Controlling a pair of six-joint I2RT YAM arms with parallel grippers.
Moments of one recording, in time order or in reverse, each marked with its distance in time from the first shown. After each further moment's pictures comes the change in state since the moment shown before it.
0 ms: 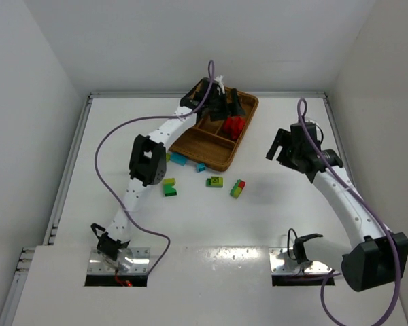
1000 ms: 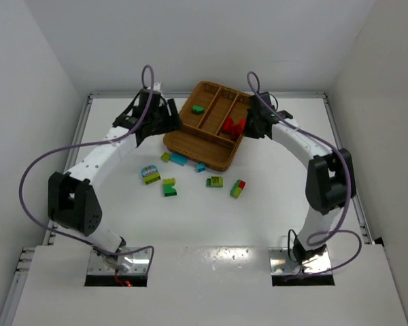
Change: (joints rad) left arm 0.140 -0.940 -0.964 -0.021 -0.307 0.110; right arm 0.124 0.629 0.425 0.149 -0.032 -0.039
